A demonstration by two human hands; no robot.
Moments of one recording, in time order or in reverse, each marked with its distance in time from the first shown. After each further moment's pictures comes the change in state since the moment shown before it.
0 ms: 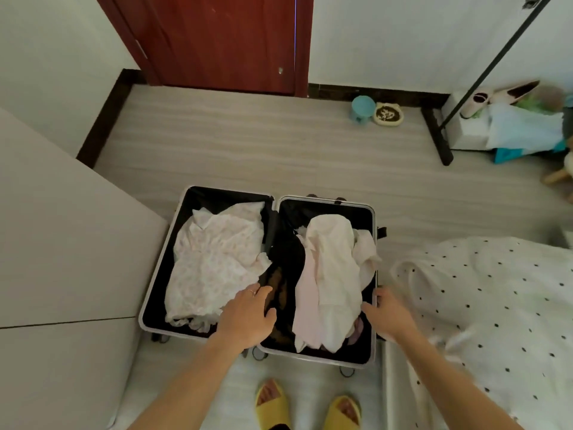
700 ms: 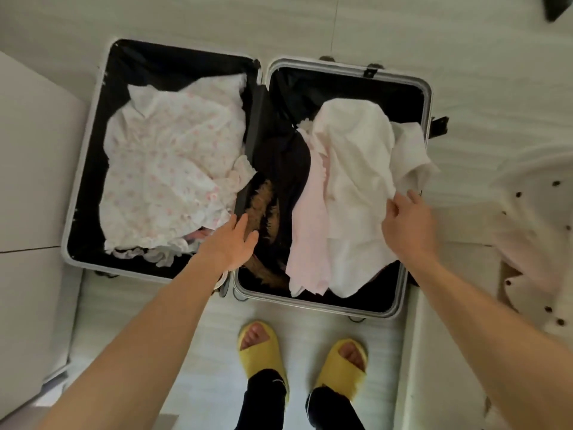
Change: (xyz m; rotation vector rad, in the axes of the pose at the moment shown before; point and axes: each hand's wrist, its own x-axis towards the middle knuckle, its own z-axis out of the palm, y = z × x) left_hand 0.229 -0.101 0.201 -0.014 -0.246 -0.161; right_hand 0.239 0.072 0.137 -0.184 0.474 -0.178
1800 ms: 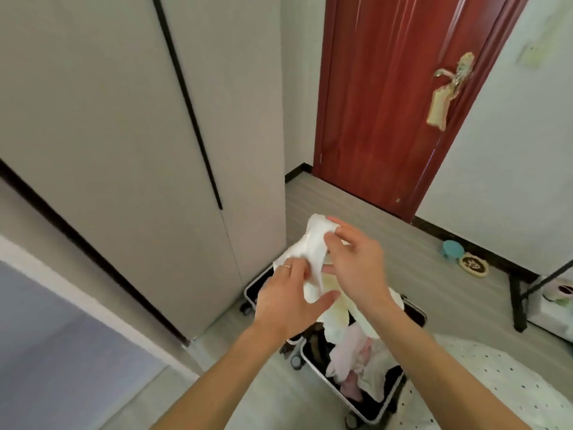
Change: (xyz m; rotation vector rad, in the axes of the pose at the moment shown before) left_hand -0.794 0.112 -0.087 -0.469 1.191 -0.010; right_hand -0.529 -0.250 -0.583 0.951 -0.316 -0.792
